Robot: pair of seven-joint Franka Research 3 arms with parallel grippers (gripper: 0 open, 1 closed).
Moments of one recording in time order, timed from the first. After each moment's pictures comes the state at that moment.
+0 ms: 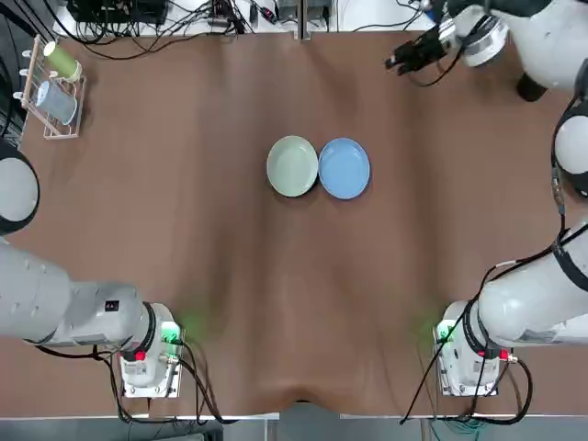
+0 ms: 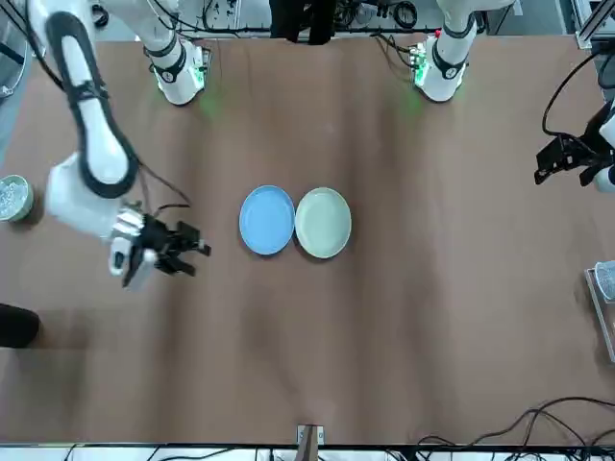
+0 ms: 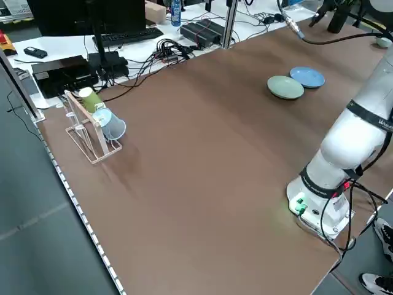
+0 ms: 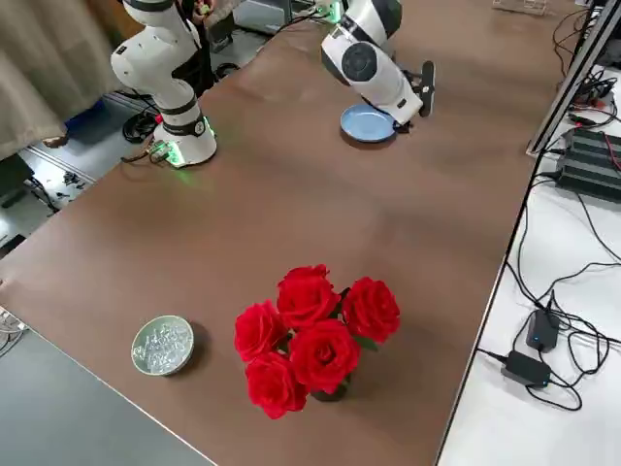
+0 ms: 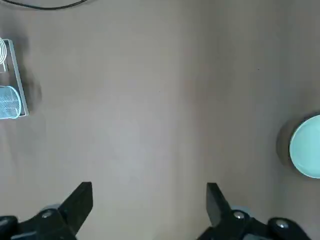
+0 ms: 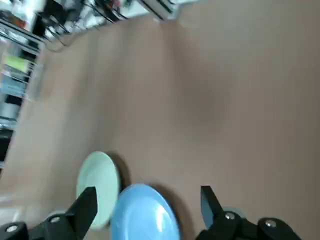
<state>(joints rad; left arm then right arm) 0.04 0.01 -0.05 -1.56 0.00 1.60 0.04 -0.04 0.28 0.14 -1.92 0.82 2.19 -0.67</state>
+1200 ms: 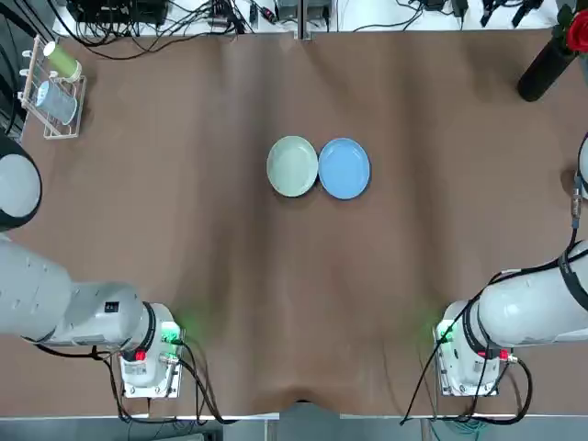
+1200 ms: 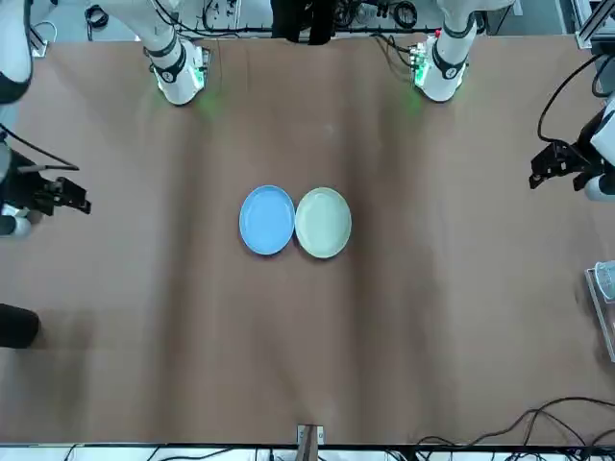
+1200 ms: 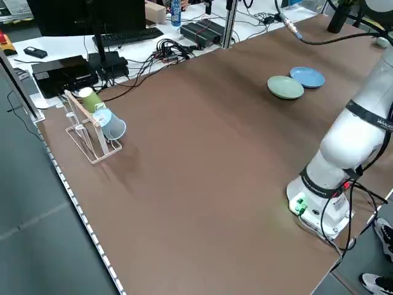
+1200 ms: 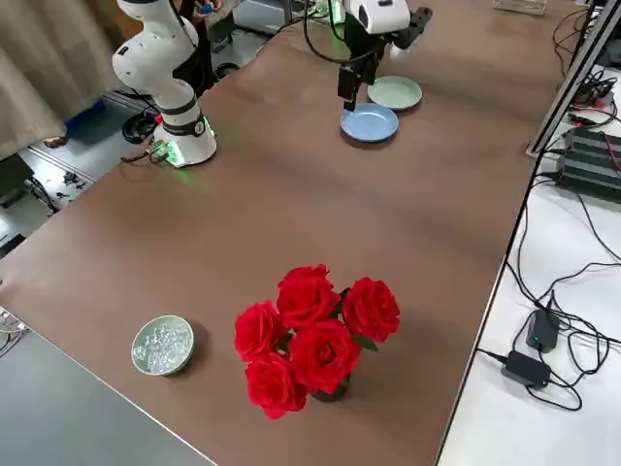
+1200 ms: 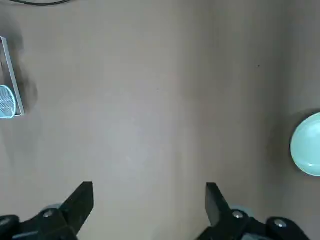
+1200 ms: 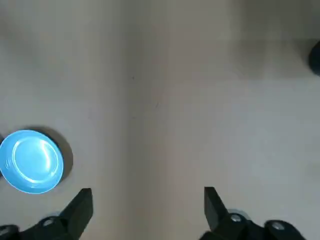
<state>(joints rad) -0.01 0.03 -0.01 -1.56 0.00 1.60 0.04 0.03 0.12 -0.09 -1.52 0.05 1.60 -0.06</state>
